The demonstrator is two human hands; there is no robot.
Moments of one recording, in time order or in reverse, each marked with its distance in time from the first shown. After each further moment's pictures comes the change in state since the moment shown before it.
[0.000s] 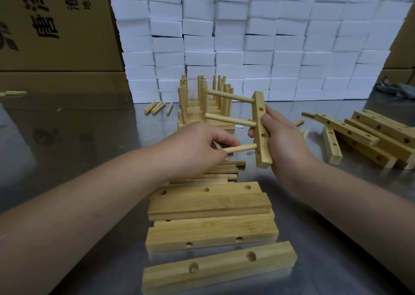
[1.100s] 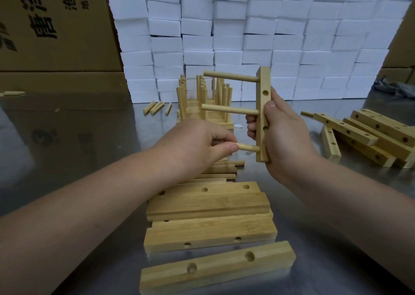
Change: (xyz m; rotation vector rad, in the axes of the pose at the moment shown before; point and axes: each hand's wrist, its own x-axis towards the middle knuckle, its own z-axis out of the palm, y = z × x) left_hand -0.004 0.000 0.003 0.124 0.142 0.149; right_hand -0.009 -0.015 0.011 0.178 0.051 -0.071
